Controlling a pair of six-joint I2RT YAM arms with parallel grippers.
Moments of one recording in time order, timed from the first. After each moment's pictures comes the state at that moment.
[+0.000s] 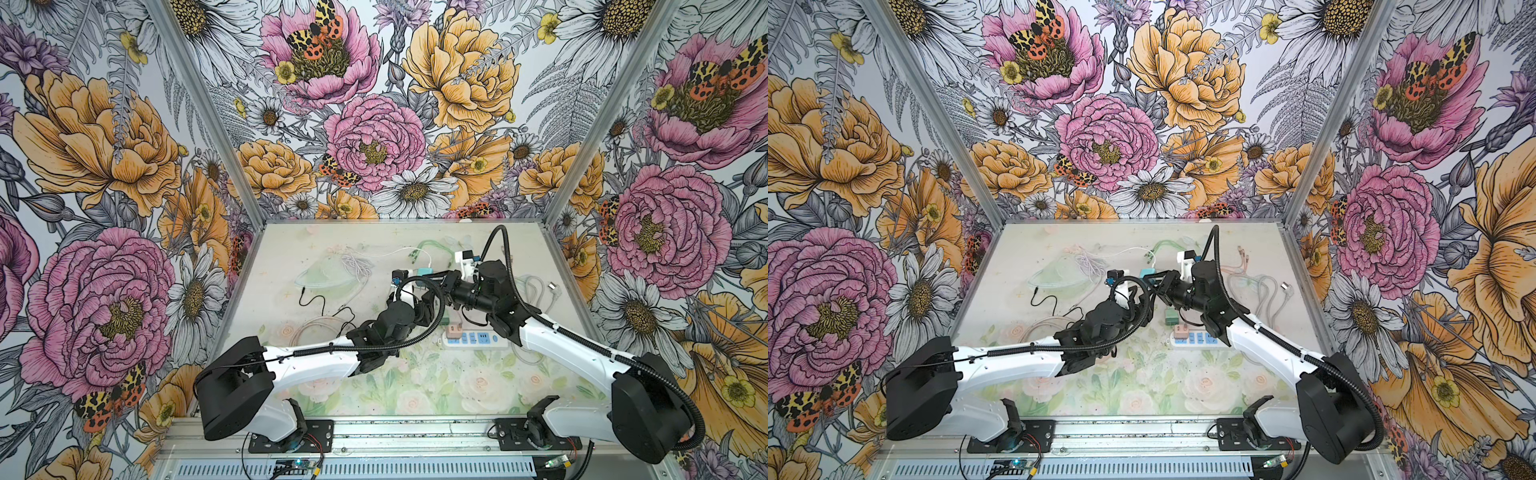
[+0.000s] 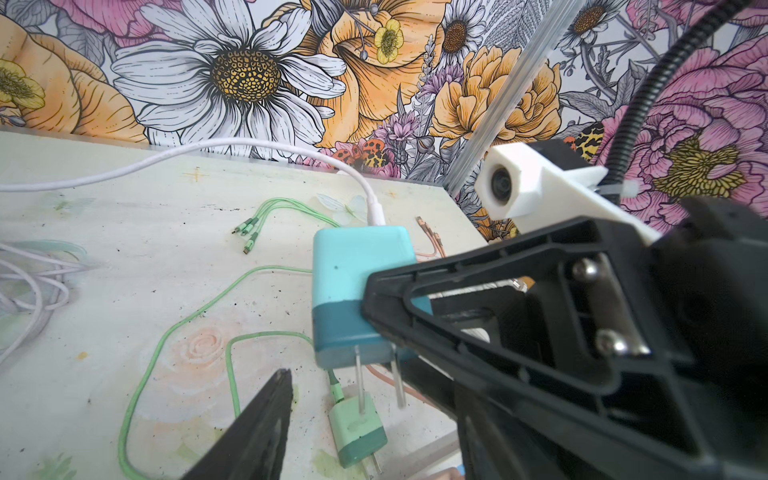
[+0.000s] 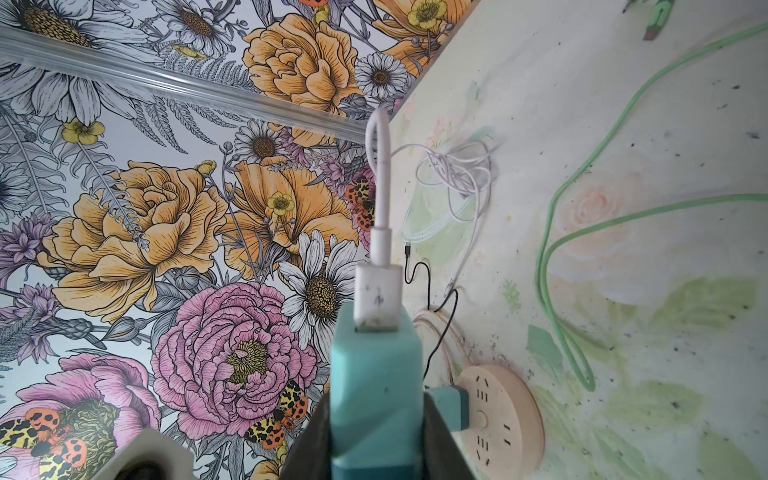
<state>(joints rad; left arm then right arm) -1.05 1.43 0.77 0.46 -0.53 -0.52 0.52 1.29 0.76 0.23 -0.47 1.20</state>
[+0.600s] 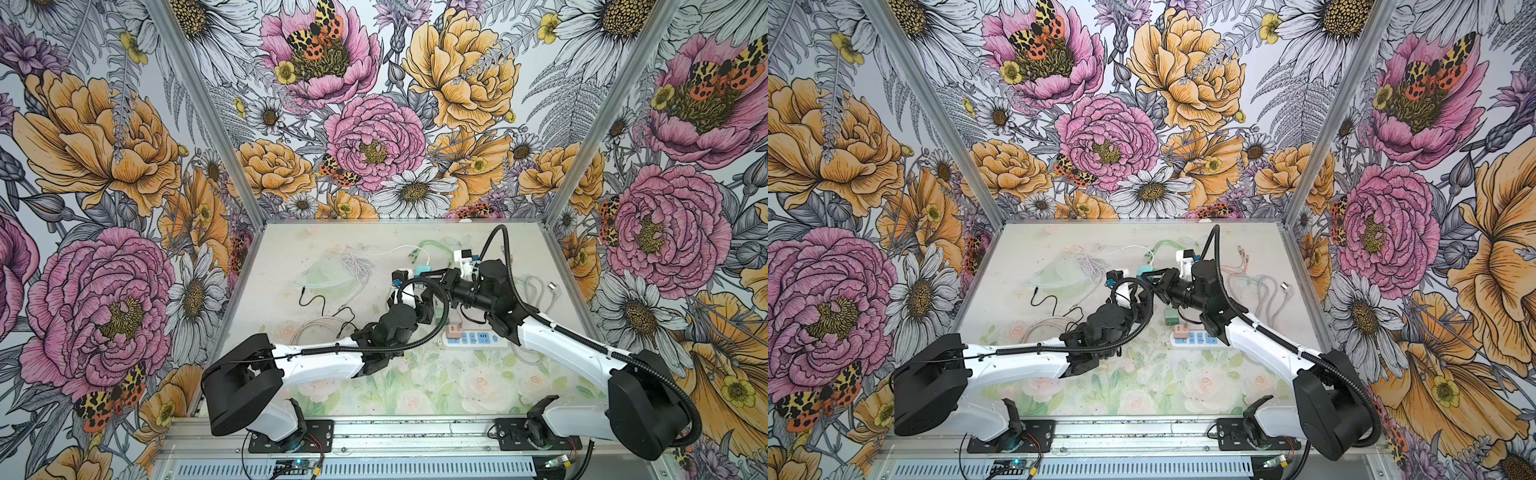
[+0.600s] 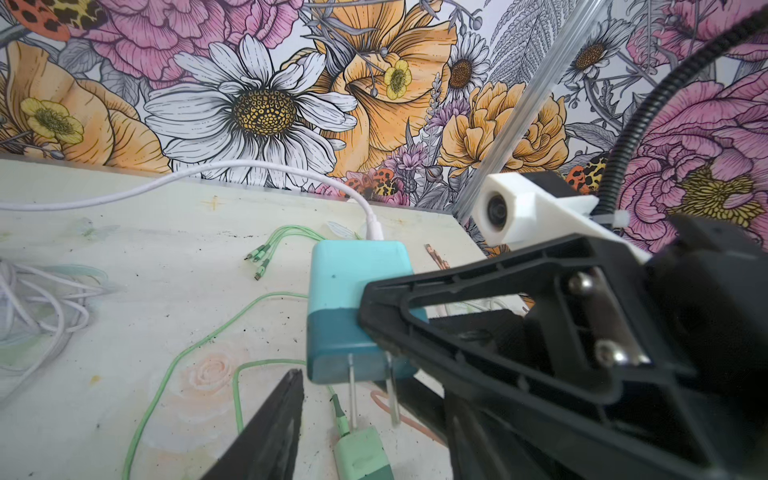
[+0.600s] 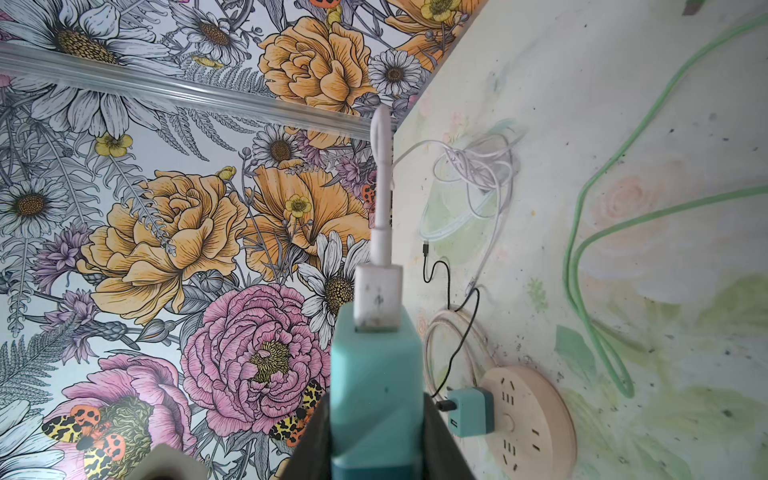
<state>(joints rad) -1.06 1.48 0.76 0.59 -0.64 -0.47 0.52 1.31 0.76 0.29 -0.49 1.27</state>
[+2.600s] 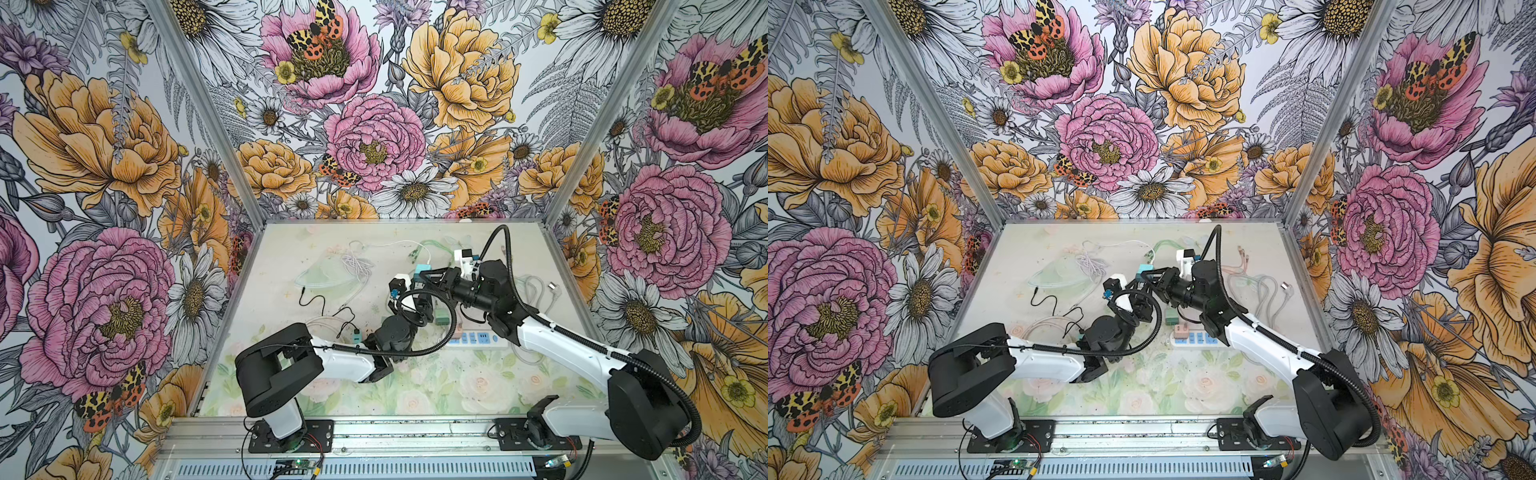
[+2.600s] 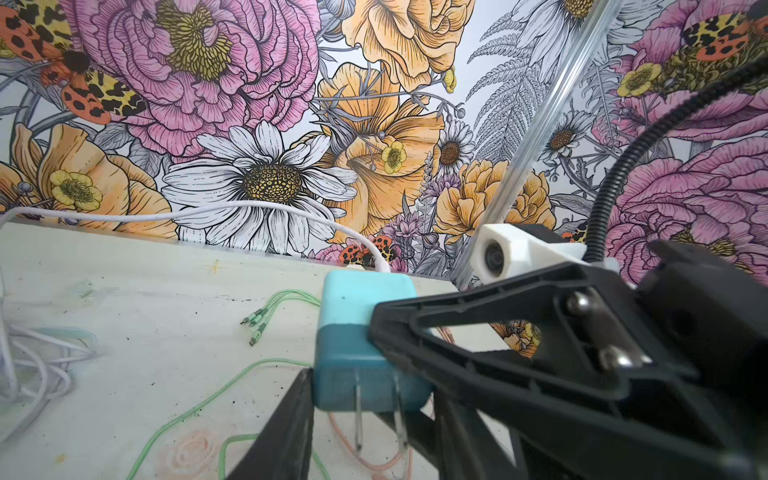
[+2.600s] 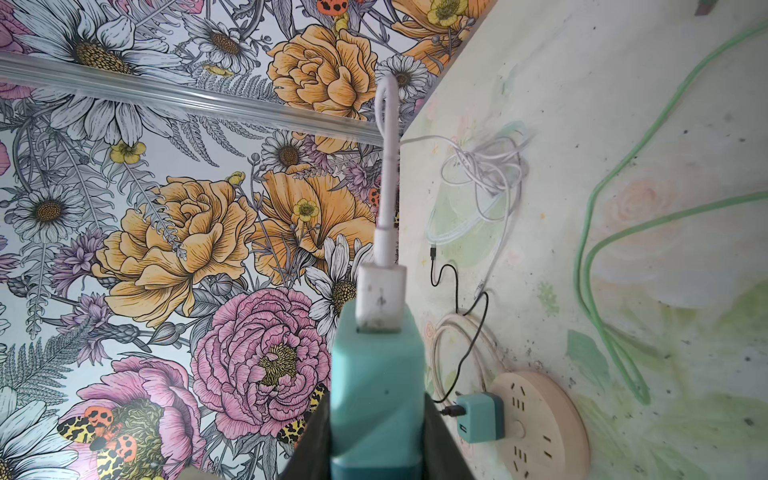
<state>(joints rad) -1.07 1.66 0.68 1.13 -0.72 -0.30 0.53 1.31 0.75 0.32 -0.48 1.29</state>
